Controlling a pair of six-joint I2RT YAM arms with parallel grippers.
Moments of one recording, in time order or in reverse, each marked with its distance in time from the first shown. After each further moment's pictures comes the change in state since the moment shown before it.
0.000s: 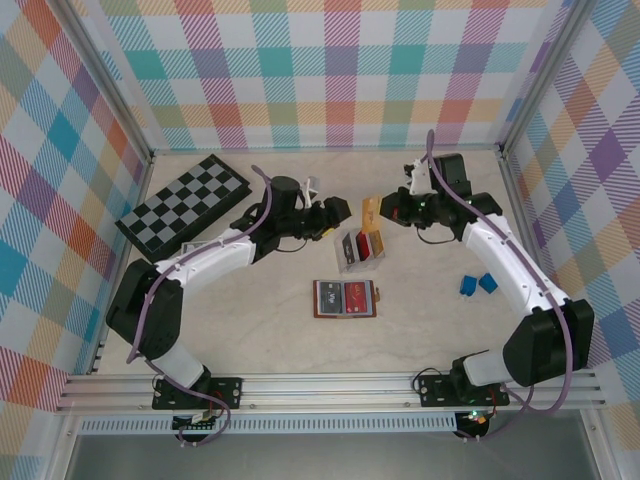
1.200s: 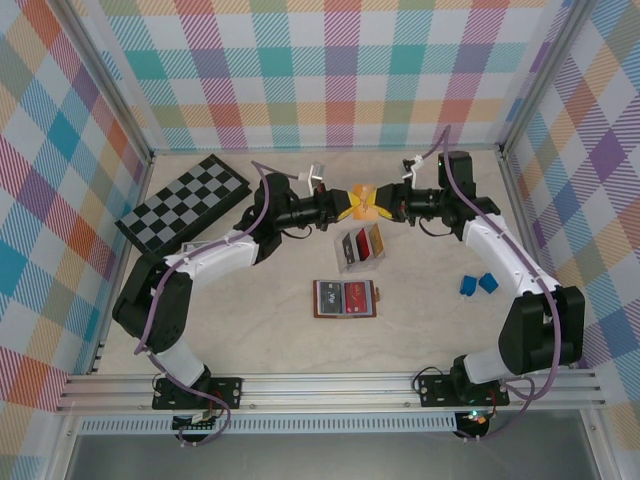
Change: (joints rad) left arm 0.008 0.044 -0.037 0.463 0.212 -0.264; right arm -0.077 0.052 -0.083 0.304 -0.457 0.223
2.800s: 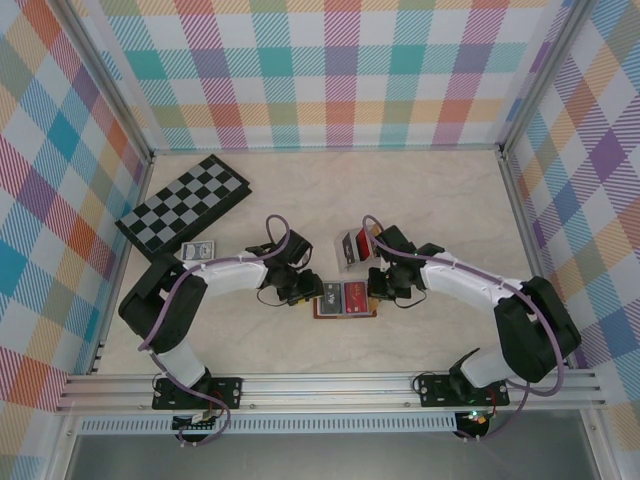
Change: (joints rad) left arm -0.101 0.018 -0.195 -0.919 -0.401 0.414; right arm 0.405 0.000 -0.351 -0.288 0.851 -0.157
